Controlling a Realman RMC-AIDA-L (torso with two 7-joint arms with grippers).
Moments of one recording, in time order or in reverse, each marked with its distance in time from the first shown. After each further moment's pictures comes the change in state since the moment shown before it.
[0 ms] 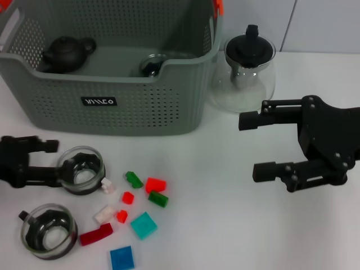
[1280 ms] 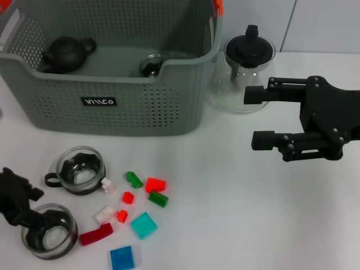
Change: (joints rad) left arm -0.049 -0.158 0.308 0.458 0.518 0.042 -0.257; right arm 0.011 0.000 0.066 0.051 -0.001 0.048 -0.014
